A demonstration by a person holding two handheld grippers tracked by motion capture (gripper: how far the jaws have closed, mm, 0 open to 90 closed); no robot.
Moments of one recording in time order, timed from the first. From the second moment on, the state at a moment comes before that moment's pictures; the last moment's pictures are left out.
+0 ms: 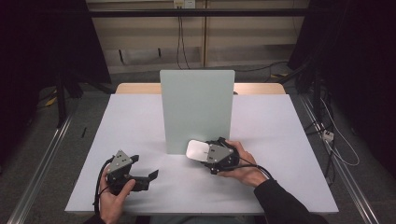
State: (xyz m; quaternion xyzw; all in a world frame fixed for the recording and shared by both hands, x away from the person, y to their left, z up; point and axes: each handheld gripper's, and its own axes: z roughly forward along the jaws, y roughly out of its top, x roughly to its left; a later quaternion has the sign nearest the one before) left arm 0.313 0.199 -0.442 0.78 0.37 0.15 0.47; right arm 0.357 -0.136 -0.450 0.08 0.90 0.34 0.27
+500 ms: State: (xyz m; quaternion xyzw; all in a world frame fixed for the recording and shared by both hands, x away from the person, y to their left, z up) left arm 0.313 0.201 -0.442 0.78 0.38 0.15 0.48; right arm 0.365 -0.139 -0.431 0.04 0.88 0.35 0.31
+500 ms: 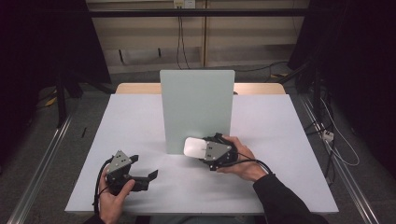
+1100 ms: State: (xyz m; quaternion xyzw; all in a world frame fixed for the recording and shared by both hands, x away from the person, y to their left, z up) left arm 0.313 0.201 -0.442 0.78 0.38 0.15 0.48; right arm 0.364 -0.164 -0.433 0.02 0.88 0.35 0.32
